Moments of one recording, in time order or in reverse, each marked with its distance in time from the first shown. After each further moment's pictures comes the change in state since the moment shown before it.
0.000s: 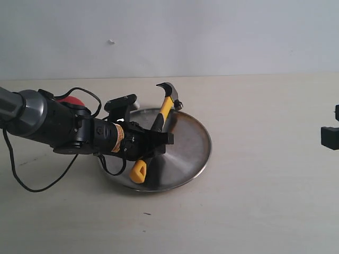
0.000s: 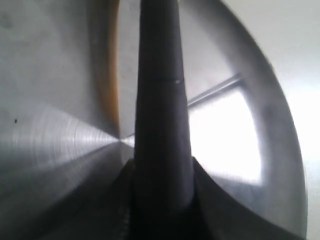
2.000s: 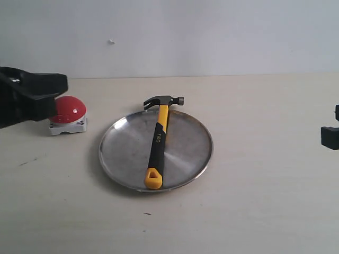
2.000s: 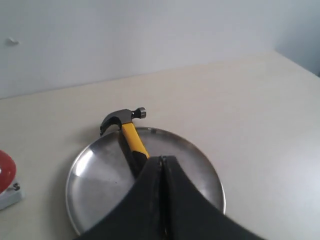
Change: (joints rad) left arm 0.000 -1.116 0.514 0.037 0.222 0.242; right arm 0.000 0.000 0.000 0.000 0.000 0.000
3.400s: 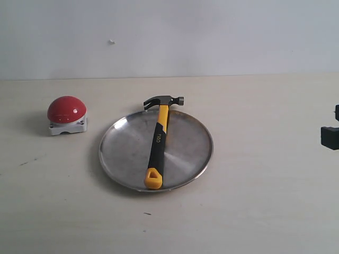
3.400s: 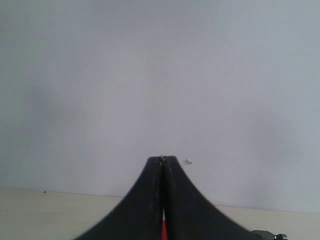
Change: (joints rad) left arm 0.662 -0.860 0.411 -0.008 -0.125 0.016; right arm 0.000 0.000 0.000 0.000 0.000 0.000
